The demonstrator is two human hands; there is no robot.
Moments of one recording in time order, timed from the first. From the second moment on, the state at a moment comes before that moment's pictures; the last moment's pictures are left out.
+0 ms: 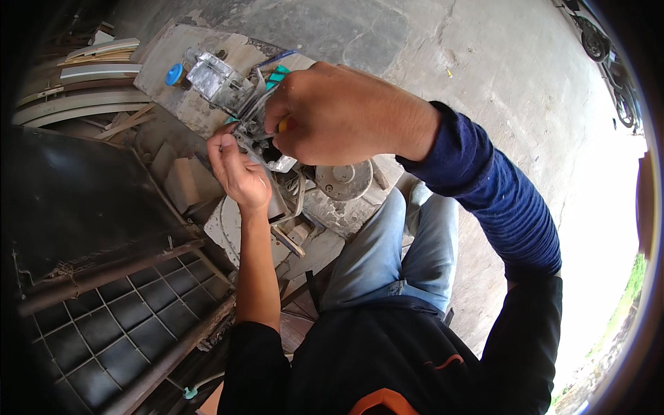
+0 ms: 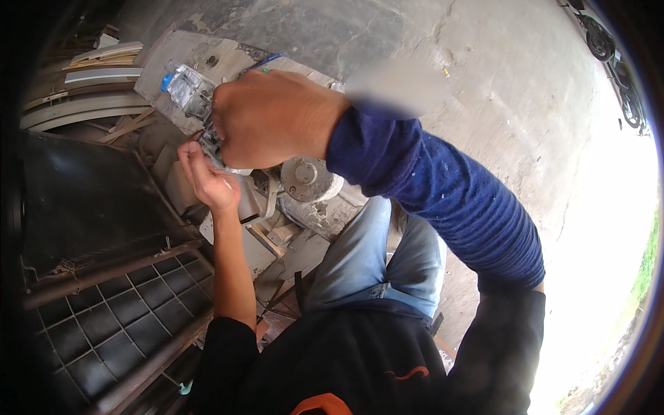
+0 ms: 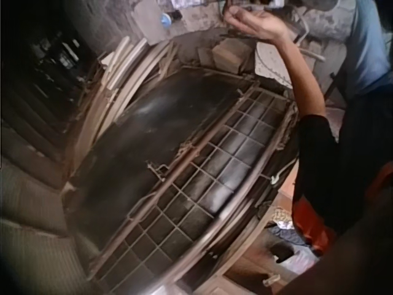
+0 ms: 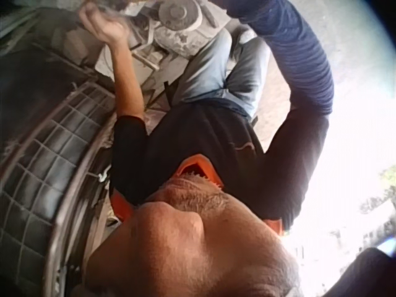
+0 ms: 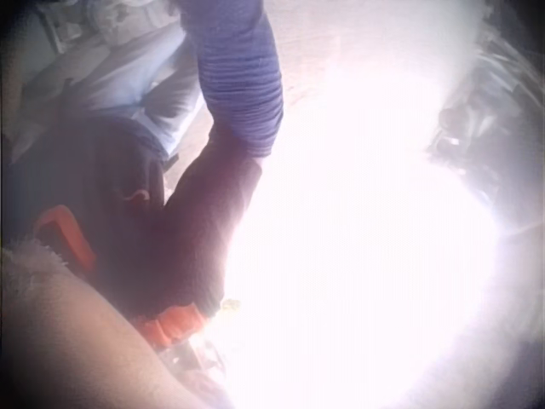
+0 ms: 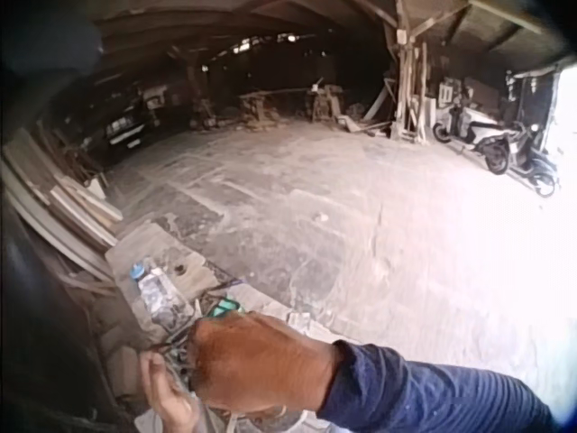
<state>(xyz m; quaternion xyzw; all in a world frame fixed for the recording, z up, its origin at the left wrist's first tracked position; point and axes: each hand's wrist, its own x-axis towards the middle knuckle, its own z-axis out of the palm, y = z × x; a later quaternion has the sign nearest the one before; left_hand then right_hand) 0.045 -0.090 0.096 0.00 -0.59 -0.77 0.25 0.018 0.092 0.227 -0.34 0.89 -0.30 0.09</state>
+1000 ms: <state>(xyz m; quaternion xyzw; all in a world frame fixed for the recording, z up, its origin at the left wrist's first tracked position) 0.042 -0.092 0.091 0.01 -0.56 -0.80 0.22 0.061 0.056 0.206 -0.14 0.89 -0.44 0.04</state>
